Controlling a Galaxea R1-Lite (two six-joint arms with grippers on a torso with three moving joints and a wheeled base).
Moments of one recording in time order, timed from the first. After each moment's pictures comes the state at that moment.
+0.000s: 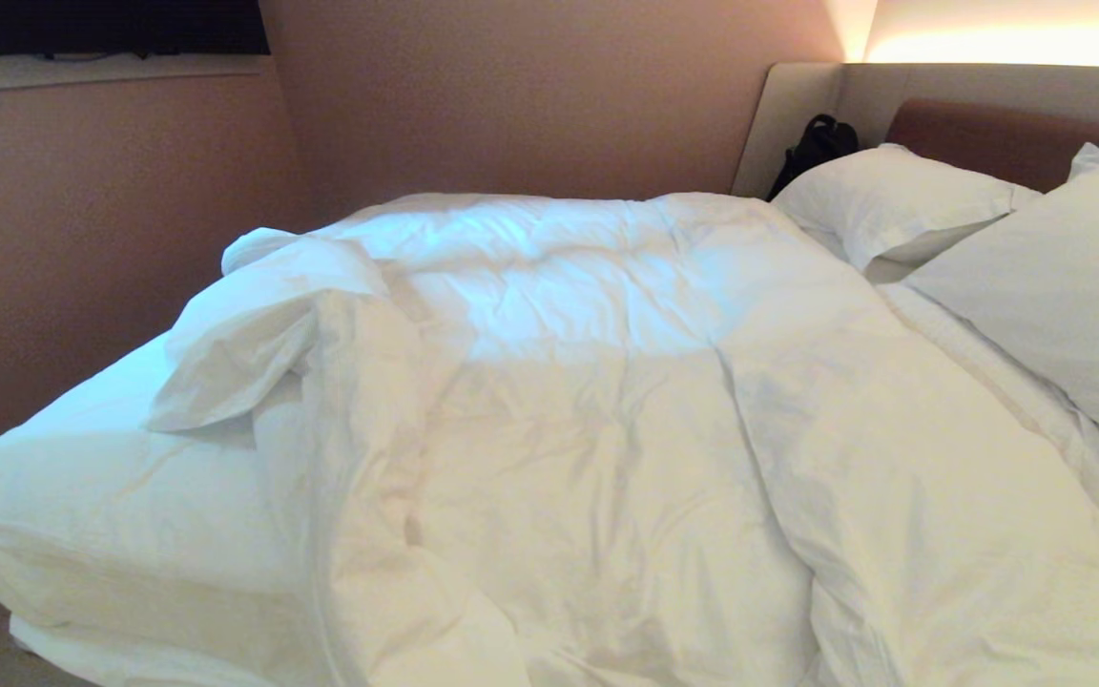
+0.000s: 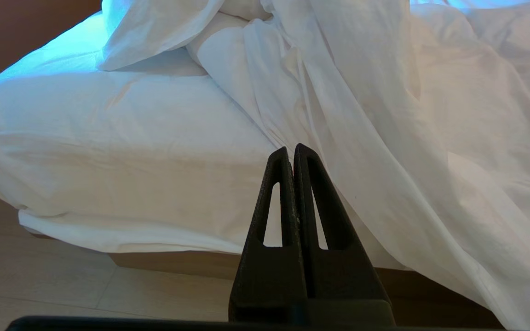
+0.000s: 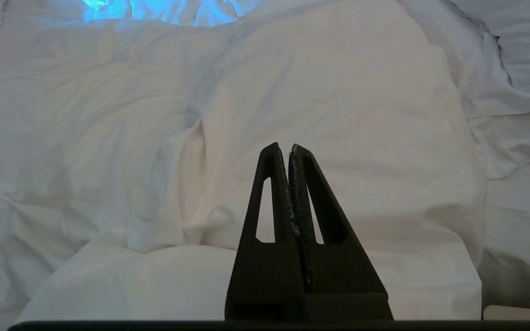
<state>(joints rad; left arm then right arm) 0.01 0.00 0.00 0.02 -0.01 0.02 0.00 0.00 0.00 0.00 0.01 0.00</state>
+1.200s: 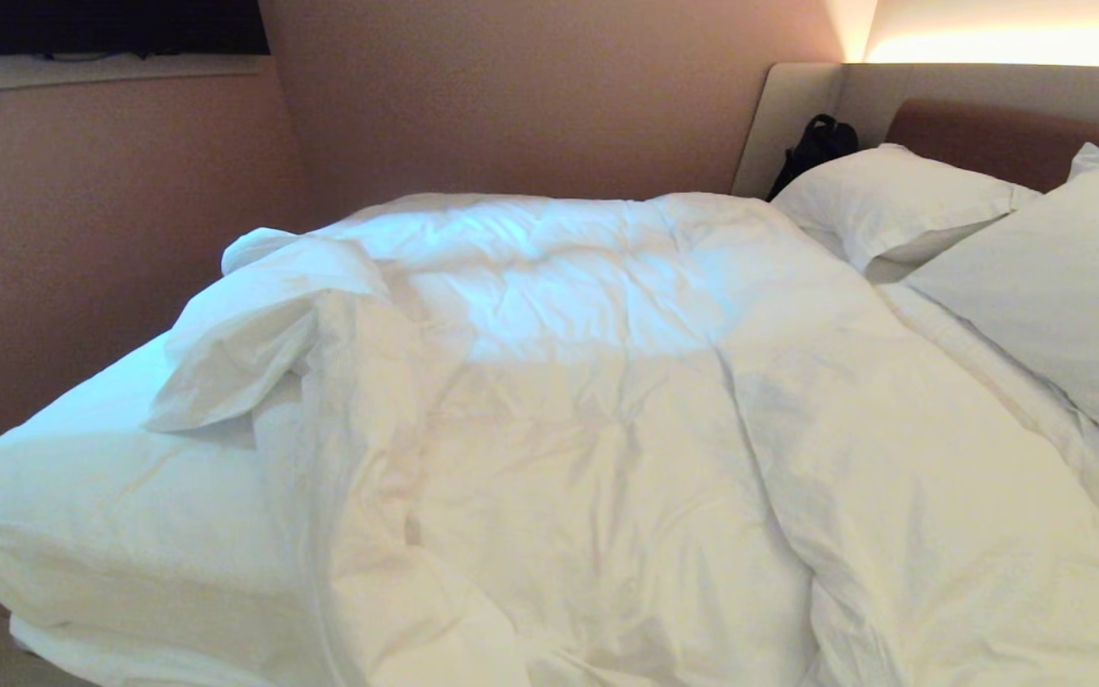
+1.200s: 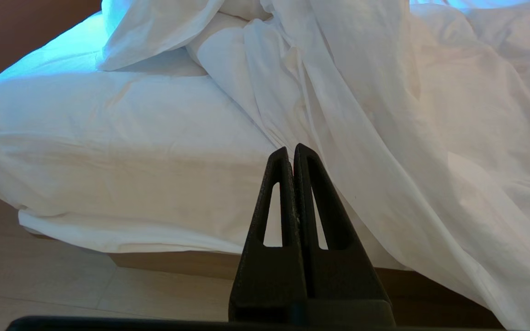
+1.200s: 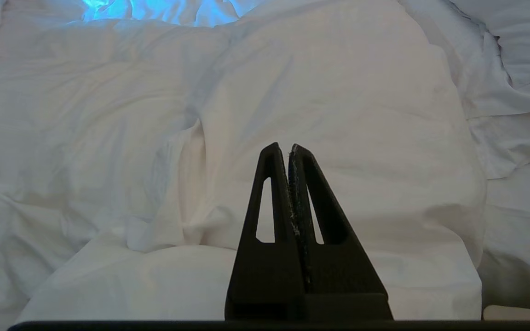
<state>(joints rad) 0.01 0.00 0.00 0.02 -0.01 0.02 0.00 0.00 0.00 0.00 0.01 0.00</state>
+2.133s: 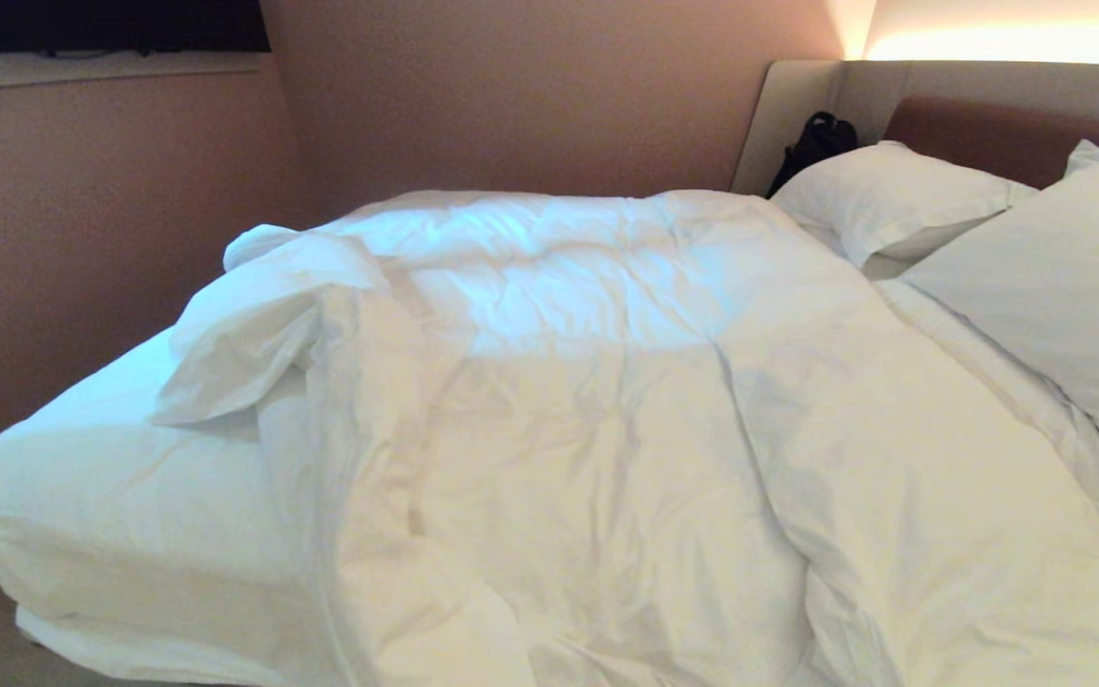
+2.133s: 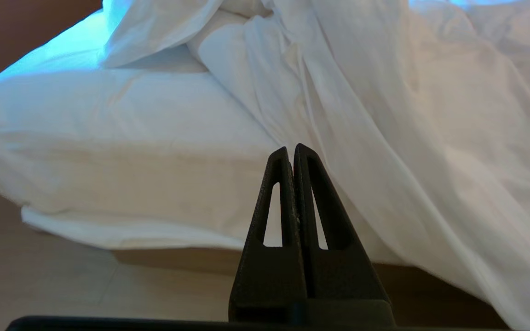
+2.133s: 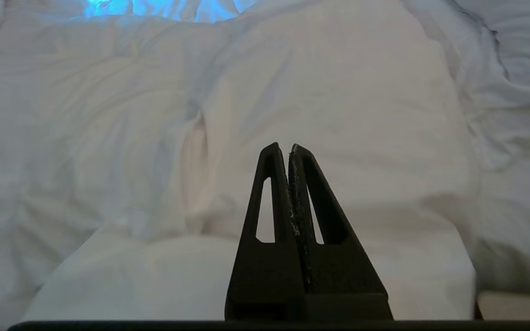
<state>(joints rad) 0.01 0.00 0.00 0.02 -0.01 0.02 0.00 0.00 0.00 0.00 0.01 0.00</state>
